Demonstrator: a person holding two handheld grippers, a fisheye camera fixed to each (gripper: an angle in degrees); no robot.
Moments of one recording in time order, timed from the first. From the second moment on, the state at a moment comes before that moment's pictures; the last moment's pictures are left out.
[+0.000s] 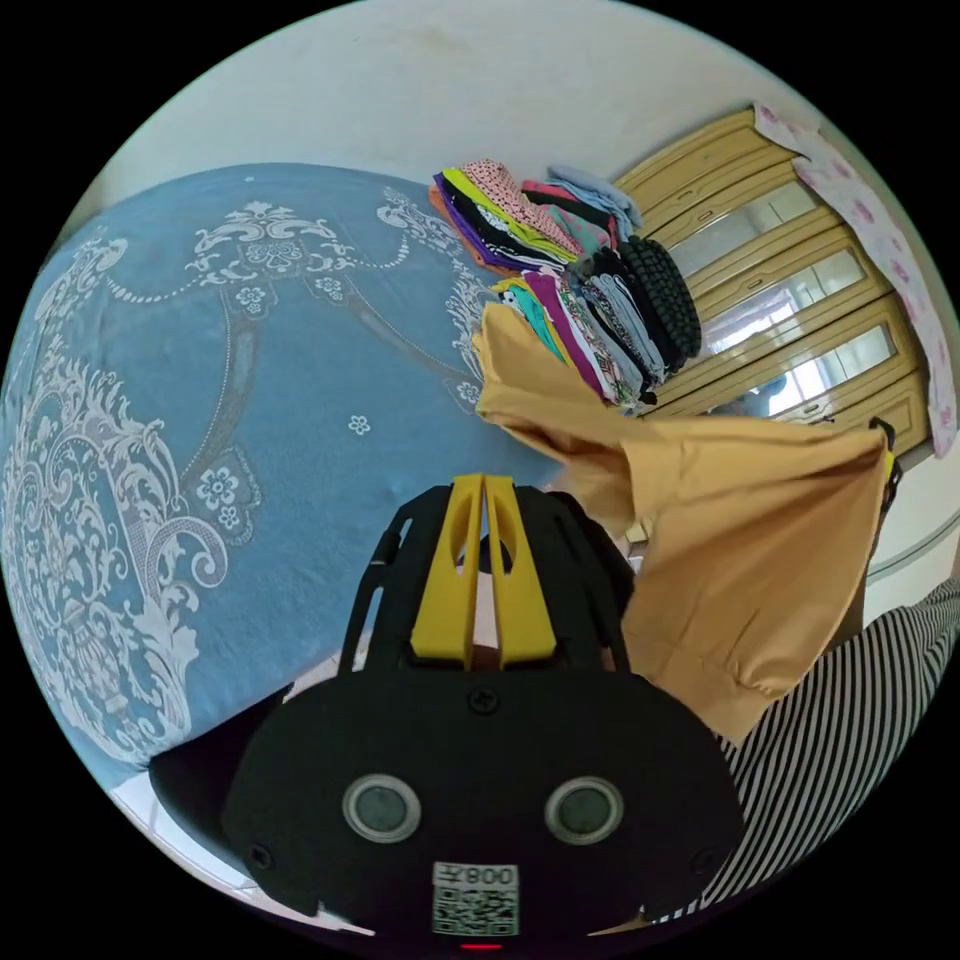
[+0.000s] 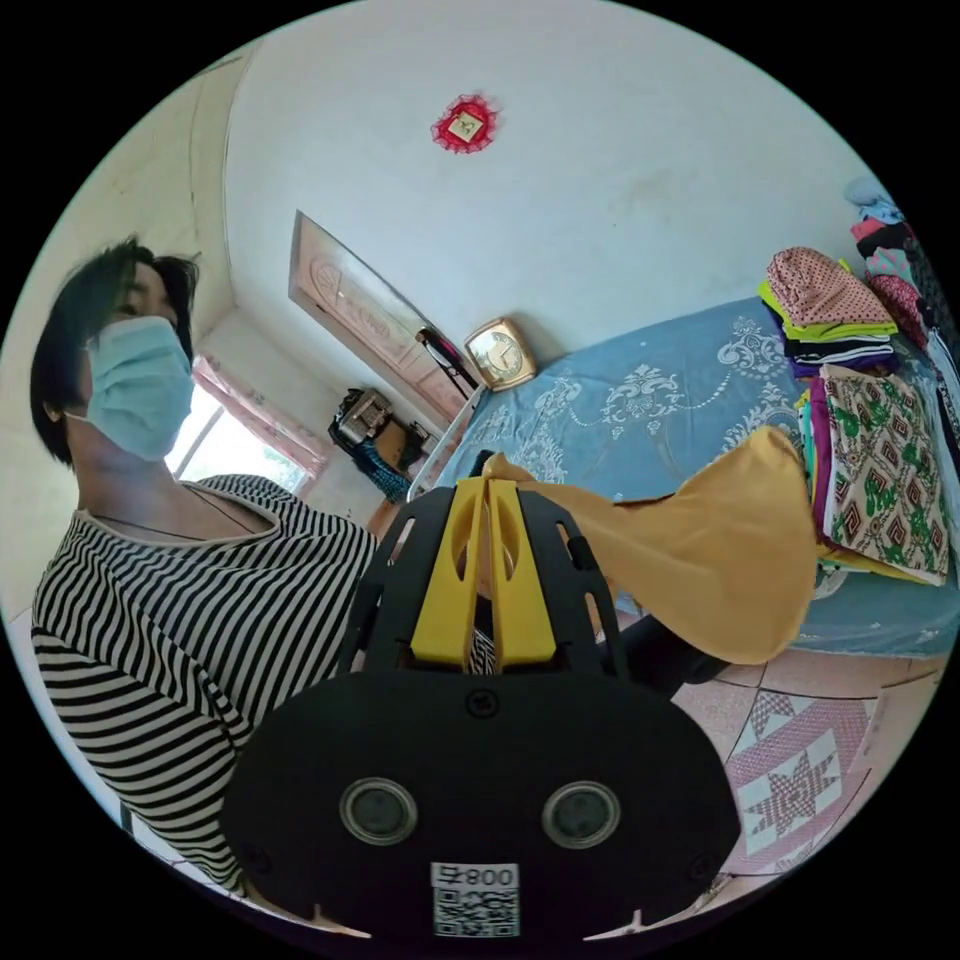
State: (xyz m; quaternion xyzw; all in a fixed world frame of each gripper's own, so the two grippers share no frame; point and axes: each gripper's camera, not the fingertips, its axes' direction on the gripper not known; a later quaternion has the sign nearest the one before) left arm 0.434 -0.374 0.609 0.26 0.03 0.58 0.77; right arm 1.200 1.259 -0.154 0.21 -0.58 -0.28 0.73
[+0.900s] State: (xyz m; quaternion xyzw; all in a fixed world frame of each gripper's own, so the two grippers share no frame) left arm 0.836 -0.363 0.481 0.07 0.13 0.54 0.83; right arm 1.261 1.285 -0.166 0.18 -0.61 -0.27 0.72
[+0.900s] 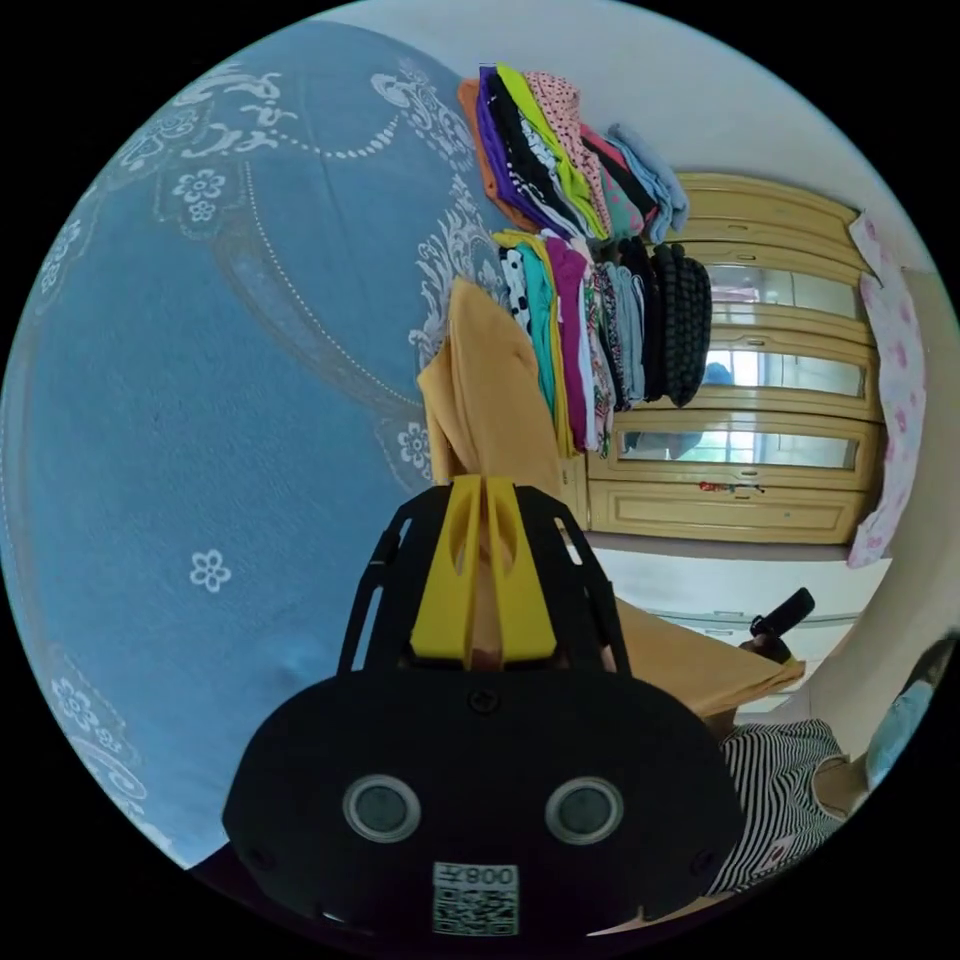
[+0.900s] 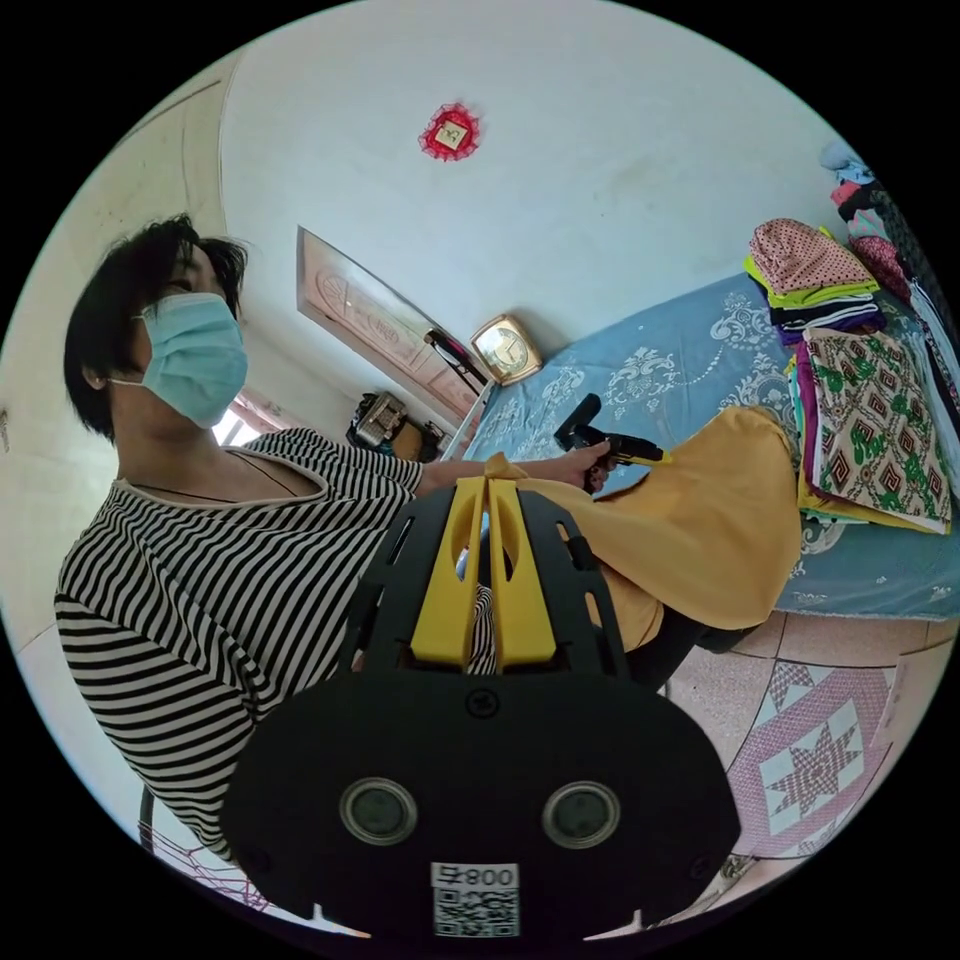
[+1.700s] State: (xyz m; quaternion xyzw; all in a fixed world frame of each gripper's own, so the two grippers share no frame) left arm 0.622 0.114 0.038 0.34 0.50 0.61 0.51; right arm 1.281 1.331 -0.305 0.39 -0.55 -0.35 0.65
